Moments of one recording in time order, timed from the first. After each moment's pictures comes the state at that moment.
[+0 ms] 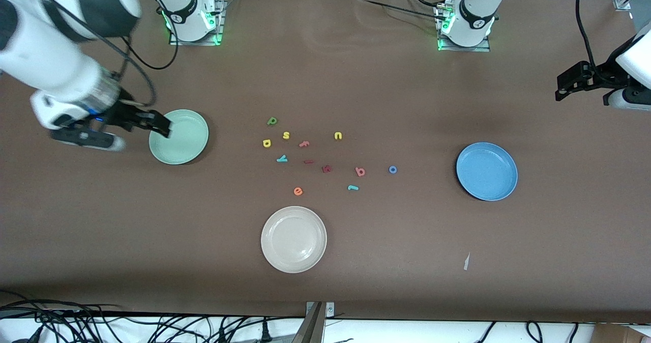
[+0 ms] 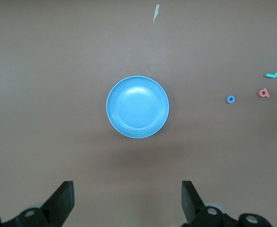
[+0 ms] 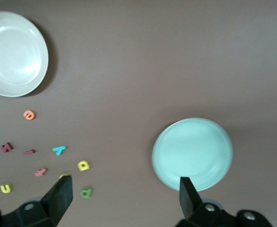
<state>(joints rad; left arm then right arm) 0.01 0.02 -0.03 -1.53 0.02 1.49 0.07 0.22 0.15 0.04 -1.72 0.02 1.86 0.48</state>
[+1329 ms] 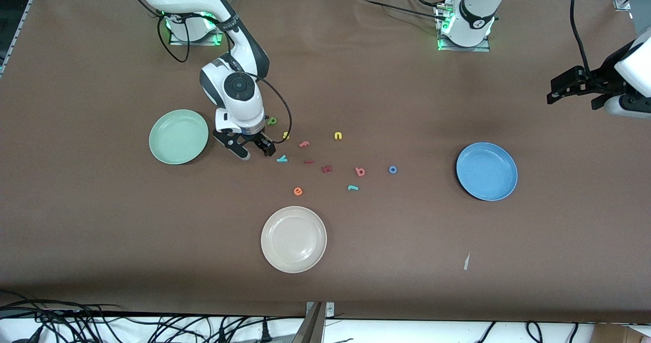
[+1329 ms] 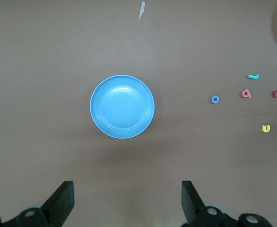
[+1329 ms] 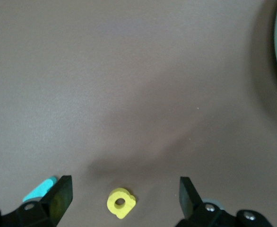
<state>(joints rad) 0.01 0.05 -0.02 -1.52 -0.05 1.49 0.07 0.54 0.46 0.04 -2.07 -0.23 2.52 1.45</state>
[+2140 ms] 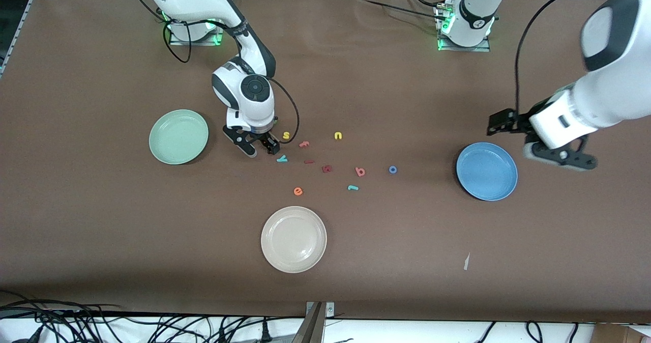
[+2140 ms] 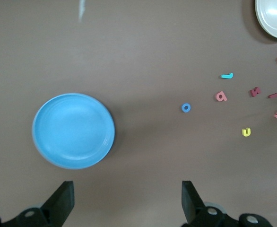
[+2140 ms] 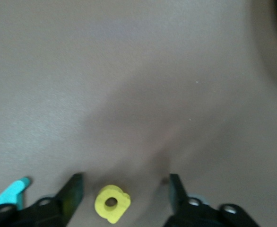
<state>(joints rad) -0.12 0.24 -0.03 -1.54 -0.13 1.66 0.07 0.58 0.52 0.02 -2.06 -0.30 2.52 1.57</state>
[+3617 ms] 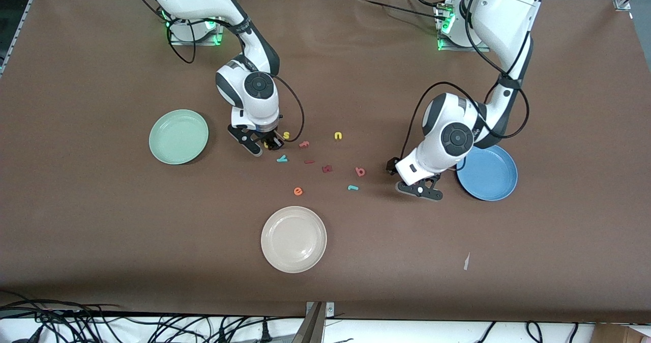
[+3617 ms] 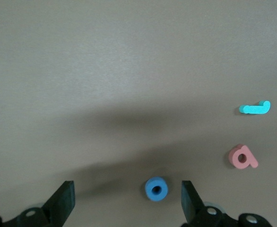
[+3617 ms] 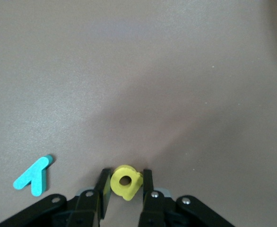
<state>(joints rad) -0.42 0.59 0.01 -1.82 -0.18 2.42 -0.07 0.58 0.52 0.05 -2.05 -0.28 2.52 1.57</state>
